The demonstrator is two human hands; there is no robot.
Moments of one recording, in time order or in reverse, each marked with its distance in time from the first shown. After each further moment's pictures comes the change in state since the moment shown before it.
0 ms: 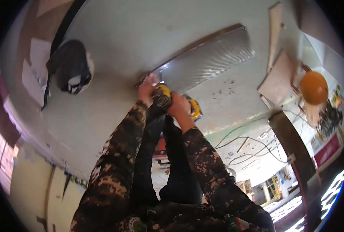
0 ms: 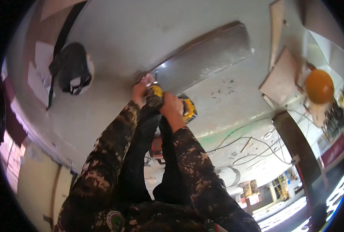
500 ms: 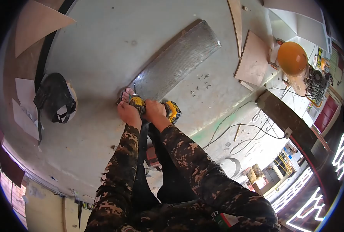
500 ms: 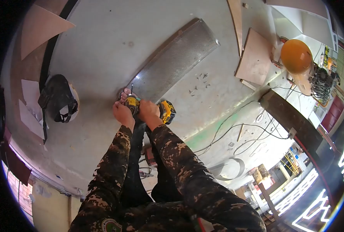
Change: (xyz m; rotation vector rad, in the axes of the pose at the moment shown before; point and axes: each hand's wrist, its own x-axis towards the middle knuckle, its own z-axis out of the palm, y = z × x) left_hand -0.063 0.181 -0.020 -0.262 0.421 -0.437; right_hand 0.009 -0.004 -0.003 0.058 -0.050 0.018
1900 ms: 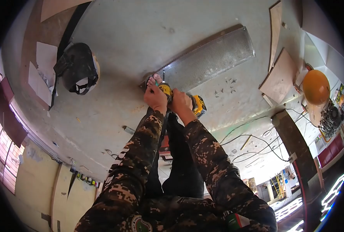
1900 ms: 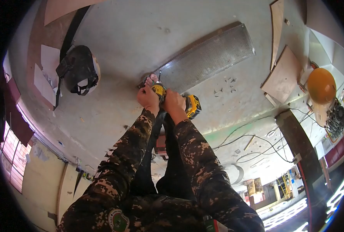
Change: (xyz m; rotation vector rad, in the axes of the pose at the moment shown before) left_hand -0.002 0.008 0.006 0.207 0.214 0.164; right_hand -0.005 -0.018 -0.022 -0.123 -0.095 0.000
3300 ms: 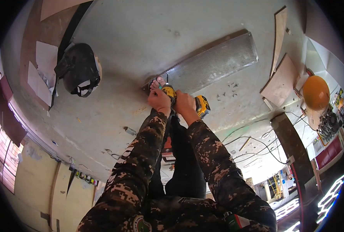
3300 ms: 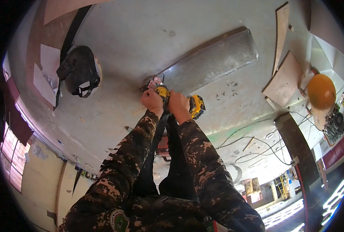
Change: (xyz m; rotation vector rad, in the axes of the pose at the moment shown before) left_hand 0.007 -0.017 0.014 -0.061 0.009 -0.130; right_hand 0.019 0.003 0.006 -0.104 0.057 -0.030
